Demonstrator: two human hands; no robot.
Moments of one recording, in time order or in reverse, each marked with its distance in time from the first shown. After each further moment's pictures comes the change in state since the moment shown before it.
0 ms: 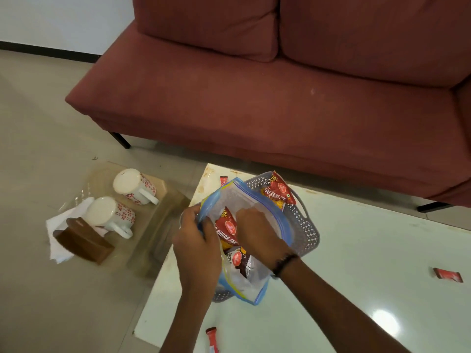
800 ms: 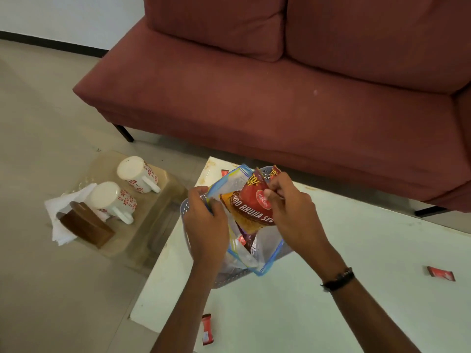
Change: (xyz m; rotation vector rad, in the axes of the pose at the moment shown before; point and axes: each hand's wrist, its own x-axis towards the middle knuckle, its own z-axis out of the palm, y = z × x) left_hand -0.001 -0.009 0.019 -0.059 0.029 -0.106; right_hand -0.056 0.036 -0.026 0.440 0.498 -0.058
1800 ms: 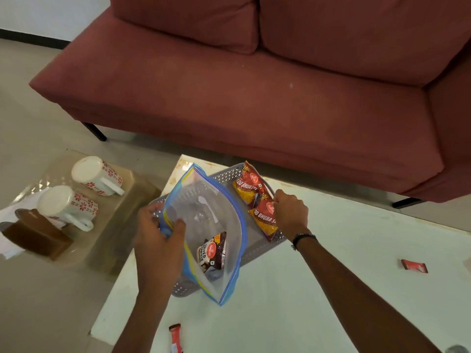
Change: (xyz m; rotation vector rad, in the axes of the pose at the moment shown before) left_hand -0.019 -0.009 0.000 -0.099 -0.100 -0.092; right_hand 0.052 0.152 0.018 -0.609 -0.117 0.302
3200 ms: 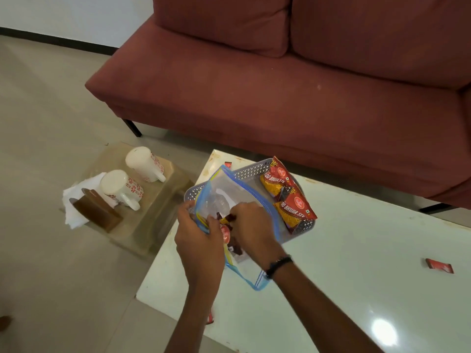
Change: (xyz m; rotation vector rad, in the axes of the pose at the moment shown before) left_hand -0.040 -0.003 -0.024 0.010 0.184 0.045; right_hand -0.117 -0.134 -0.027 0.157 -0.096 -0.333
